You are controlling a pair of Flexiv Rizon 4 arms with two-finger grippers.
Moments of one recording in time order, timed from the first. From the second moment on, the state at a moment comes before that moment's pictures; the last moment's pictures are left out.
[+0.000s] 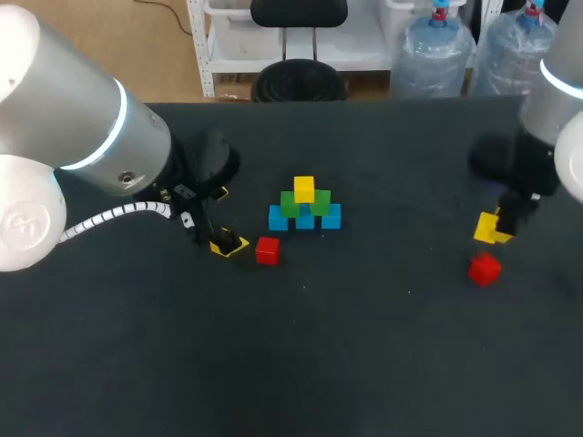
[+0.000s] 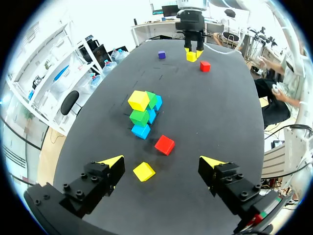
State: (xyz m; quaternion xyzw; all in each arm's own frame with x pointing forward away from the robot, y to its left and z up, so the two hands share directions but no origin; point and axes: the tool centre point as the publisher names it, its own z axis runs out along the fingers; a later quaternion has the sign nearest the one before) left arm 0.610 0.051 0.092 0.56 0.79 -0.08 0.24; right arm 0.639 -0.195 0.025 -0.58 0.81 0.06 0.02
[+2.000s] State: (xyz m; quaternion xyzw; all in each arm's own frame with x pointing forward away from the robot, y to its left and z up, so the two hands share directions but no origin) left arm 0.610 0.051 0.092 0.56 0.79 -0.08 0.24; right arm 0.694 -0.003 0.077 -0.68 0.74 0.02 0.01
